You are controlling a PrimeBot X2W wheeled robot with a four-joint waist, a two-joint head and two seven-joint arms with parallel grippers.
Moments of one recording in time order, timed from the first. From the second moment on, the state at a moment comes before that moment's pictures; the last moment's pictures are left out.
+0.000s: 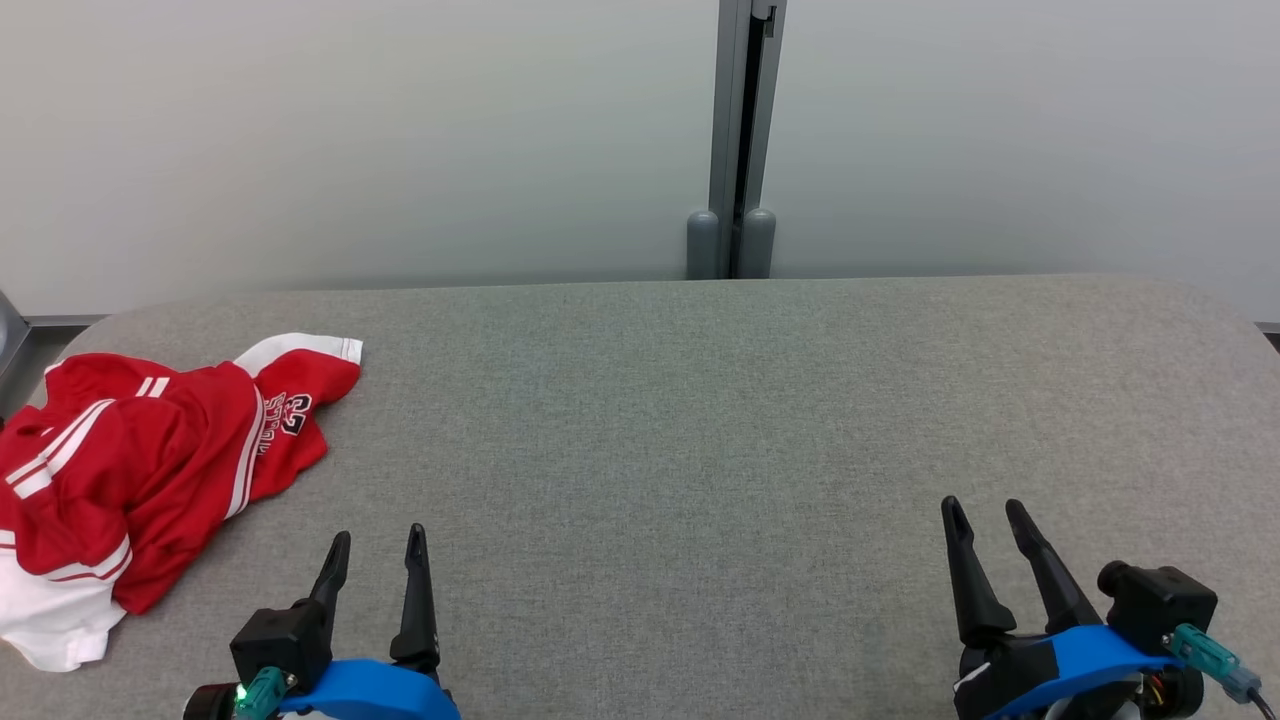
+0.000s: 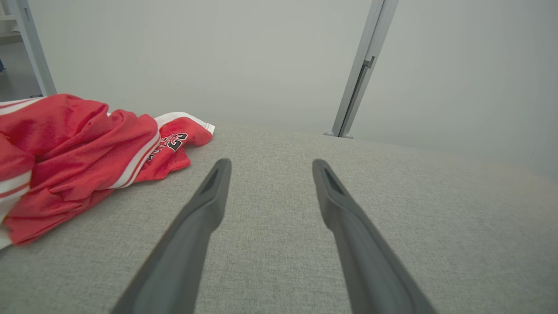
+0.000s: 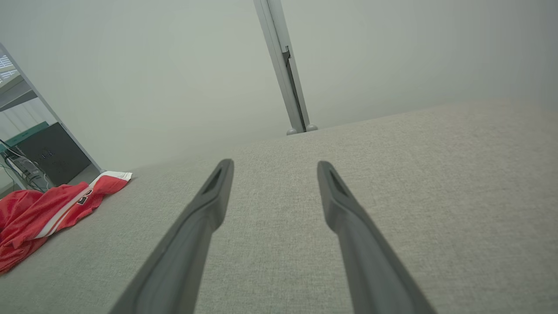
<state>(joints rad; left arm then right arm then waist) -0.03 0.15 -0.24 0.30 -0.39 0.07 -0.20 -0.05 -0.04 0.03 0.27 0.36 0.13 -0.17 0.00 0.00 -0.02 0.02</state>
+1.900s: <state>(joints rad) 0.00 0.20 -0.28 0.24 -0.31 0.14 -0.19 -0.01 -0.05 0.03 0.26 0.20 0.13 -0.21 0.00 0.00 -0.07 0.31</state>
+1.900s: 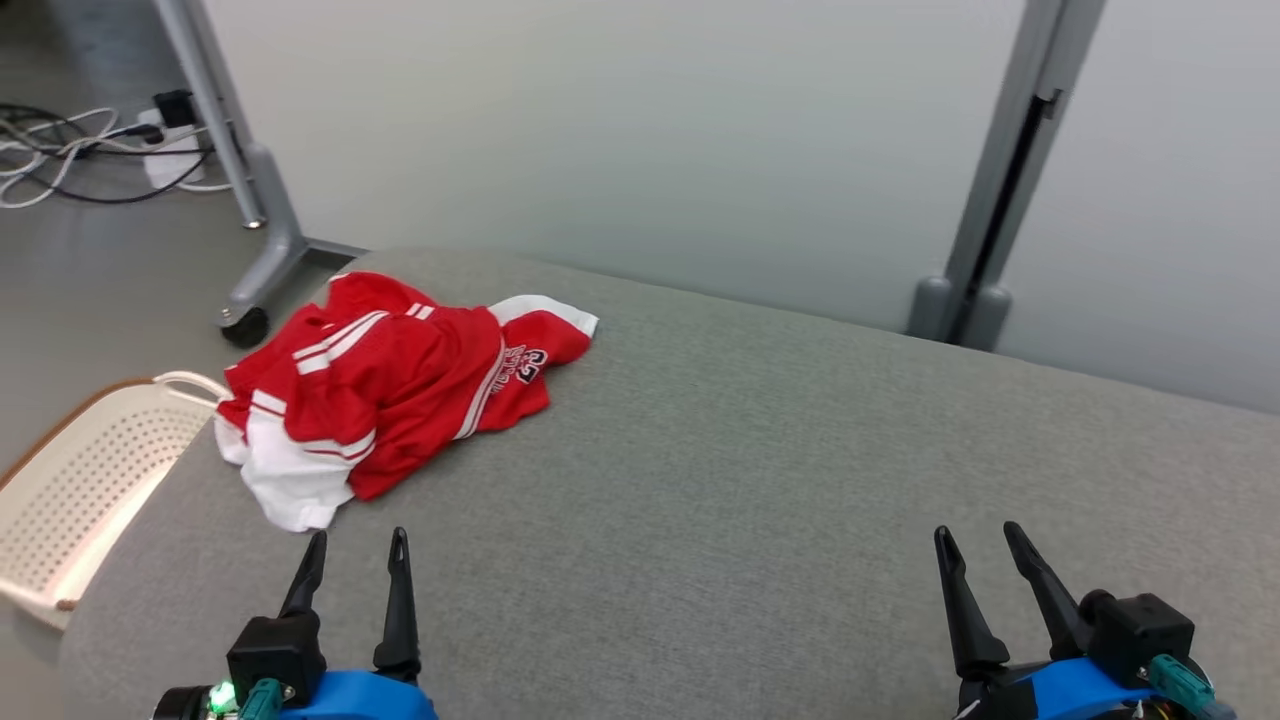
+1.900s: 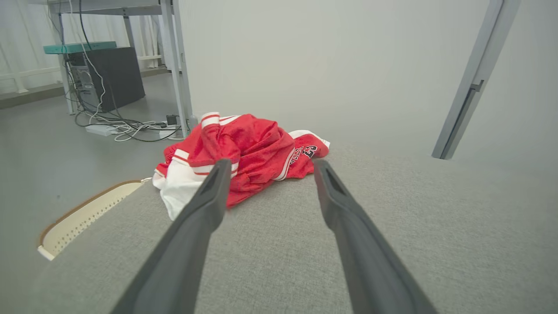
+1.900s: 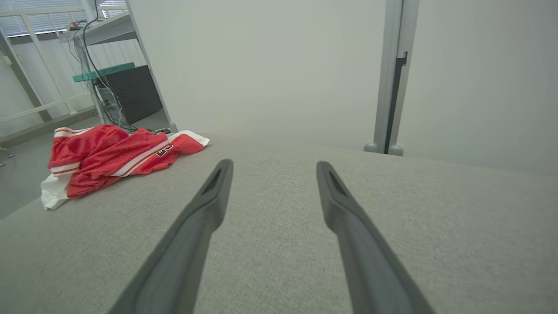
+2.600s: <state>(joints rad) 0.07 0.23 -0.21 0.17 -0.34 0.20 -0.21 -0.07 -0.05 0.10 0.28 0.20 0.13 -0.20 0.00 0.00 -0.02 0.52</state>
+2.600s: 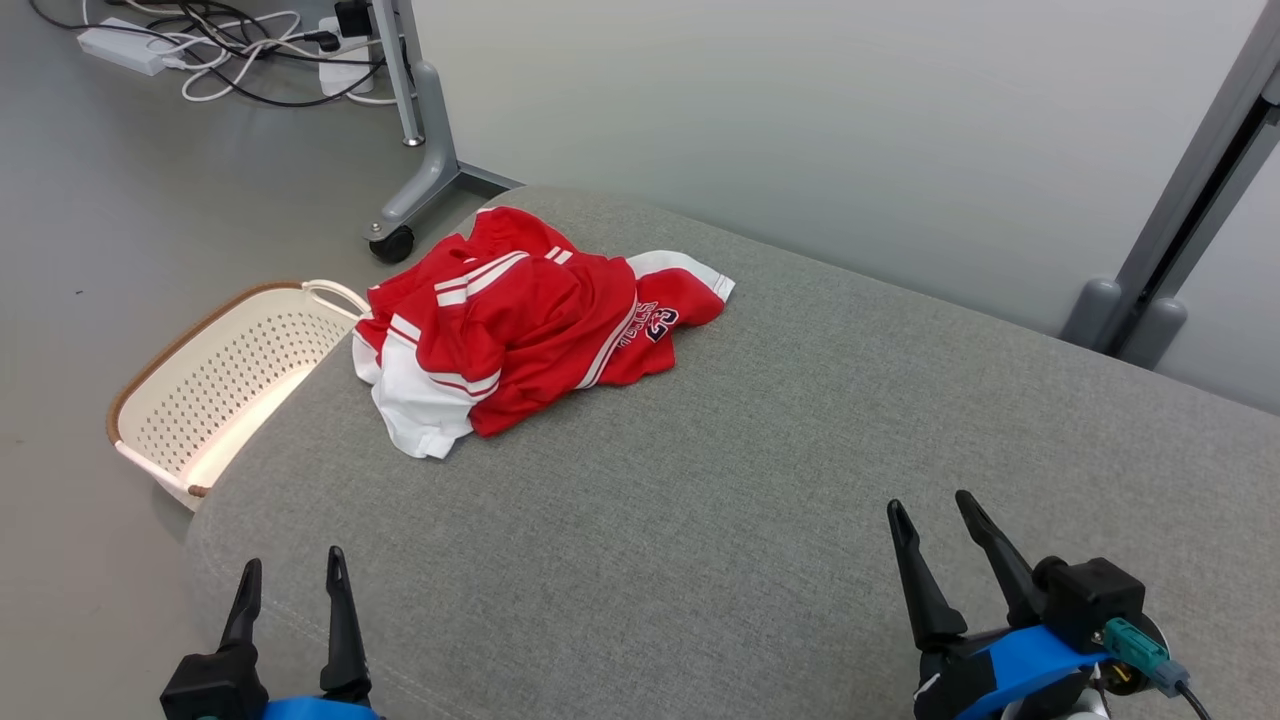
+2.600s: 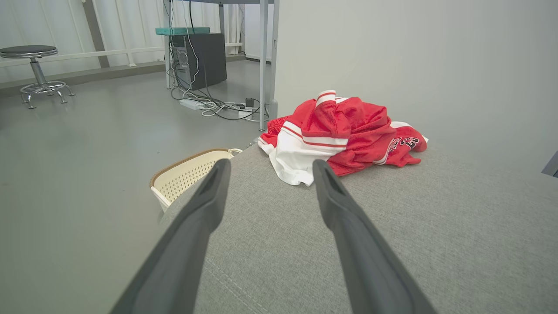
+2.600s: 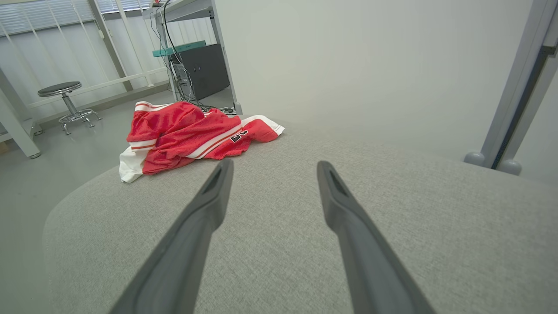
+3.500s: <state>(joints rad) -0.32 0.40 -0.07 0.04 -0.64 0.13 0.31 -0.06 -0.05 0.06 0.25 0.18 0.13 -0.20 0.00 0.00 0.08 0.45</state>
